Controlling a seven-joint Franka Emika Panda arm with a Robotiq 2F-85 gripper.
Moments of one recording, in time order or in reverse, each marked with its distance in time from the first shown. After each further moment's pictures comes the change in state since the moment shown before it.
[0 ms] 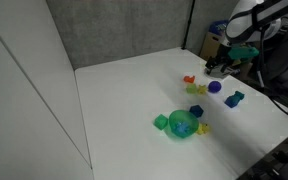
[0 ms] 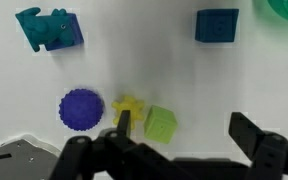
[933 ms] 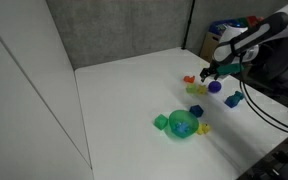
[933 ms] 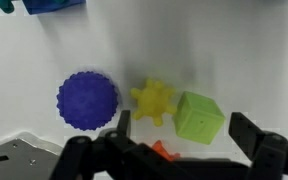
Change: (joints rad) arm -0.017 0.287 -0.032 0.166 0.000 0.211 0.018
